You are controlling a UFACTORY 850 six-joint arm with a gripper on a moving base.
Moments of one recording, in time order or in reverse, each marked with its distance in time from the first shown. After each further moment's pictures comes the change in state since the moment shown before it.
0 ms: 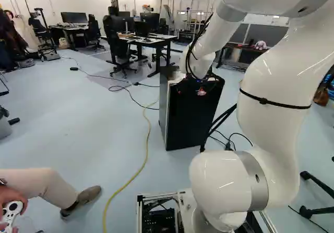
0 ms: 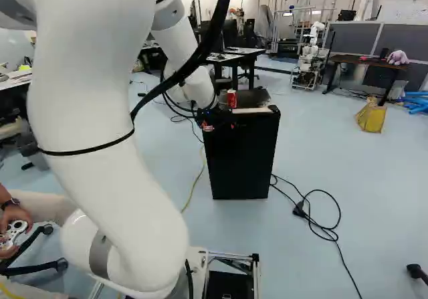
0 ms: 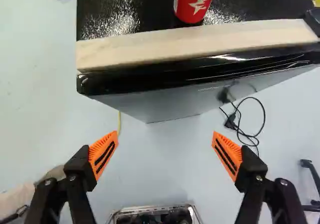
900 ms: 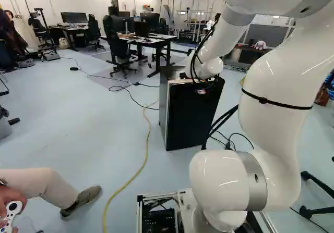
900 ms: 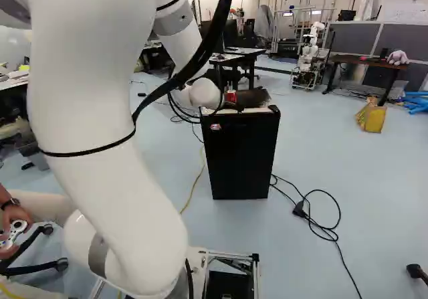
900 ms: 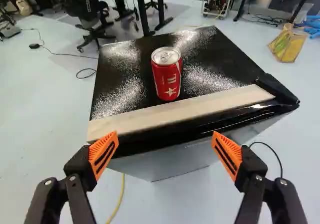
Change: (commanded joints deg) arm -3.5 -1.5 2.1 2.1 27.0 0.0
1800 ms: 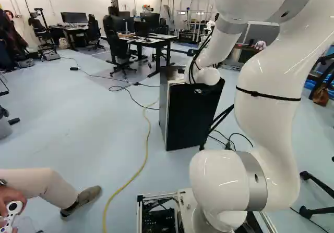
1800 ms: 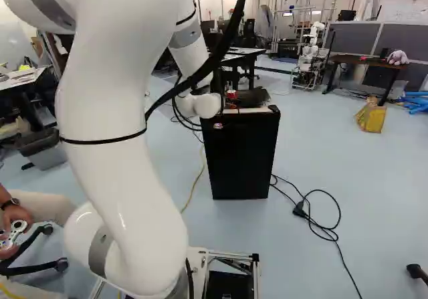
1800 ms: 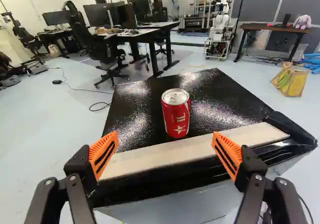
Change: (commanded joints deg) arm 0.0 -5.9 -0.4 0.0 20.3 0.0
